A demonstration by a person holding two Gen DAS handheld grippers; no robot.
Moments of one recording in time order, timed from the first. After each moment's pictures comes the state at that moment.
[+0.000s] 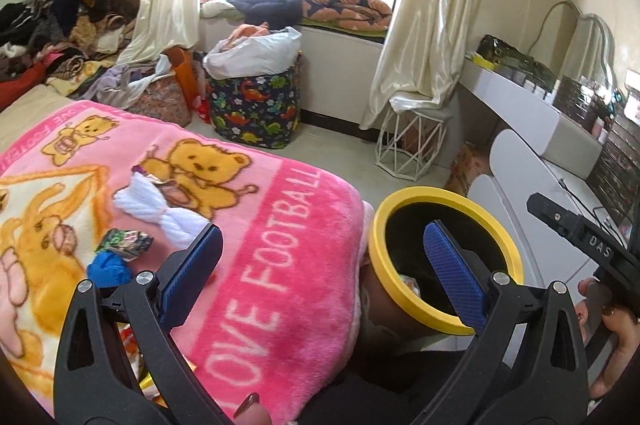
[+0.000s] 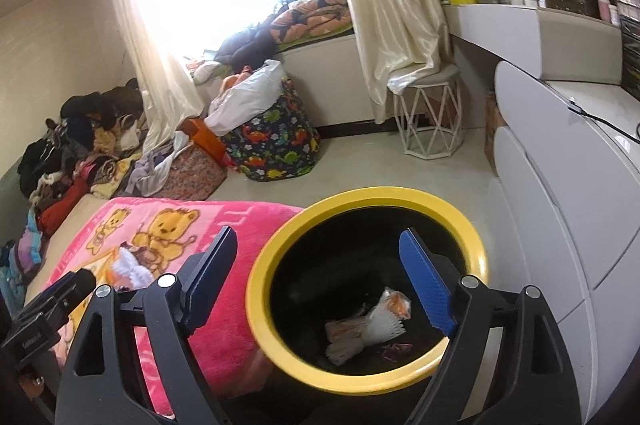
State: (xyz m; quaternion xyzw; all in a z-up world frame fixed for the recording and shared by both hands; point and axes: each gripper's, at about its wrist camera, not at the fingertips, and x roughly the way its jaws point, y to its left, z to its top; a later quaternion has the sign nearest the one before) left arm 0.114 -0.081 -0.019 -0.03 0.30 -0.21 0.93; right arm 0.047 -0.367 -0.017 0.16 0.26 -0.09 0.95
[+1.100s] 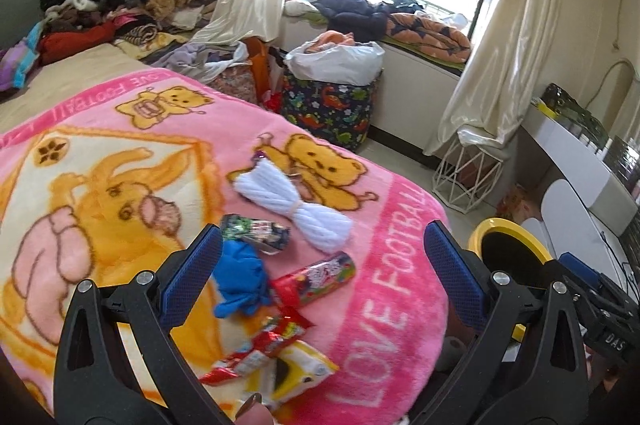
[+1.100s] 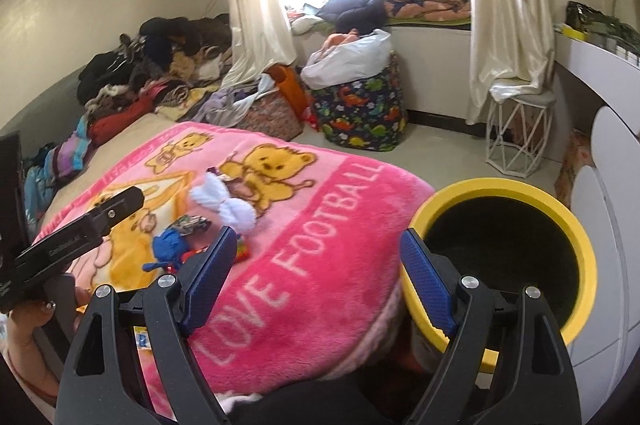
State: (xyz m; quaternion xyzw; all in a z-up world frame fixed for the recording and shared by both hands) left arm 0.135 0.054 -0.036 -0.10 0.30 -0.10 0.94; right arm 0.079 -0.213 -0.023 0.05 0.29 0.06 0.95
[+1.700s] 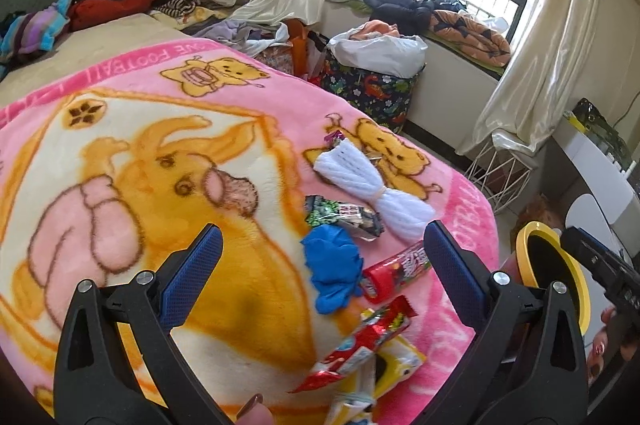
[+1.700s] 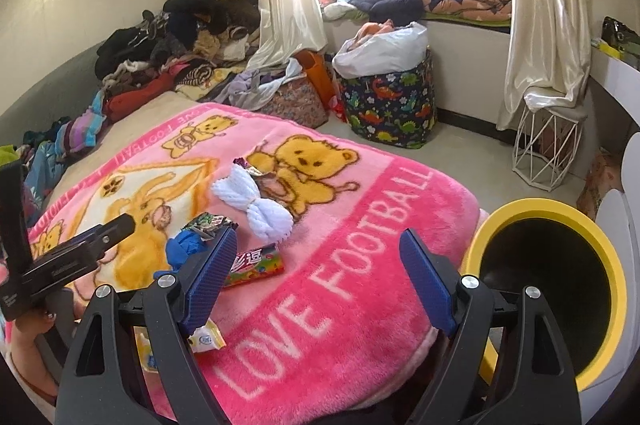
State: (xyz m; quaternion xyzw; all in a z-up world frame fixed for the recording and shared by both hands) left arm 0.146 0.121 -0.068 -0.12 0.33 -0.06 0.93; right arm 0.137 -0.172 -0.038 0.03 0.32 0.10 0.94
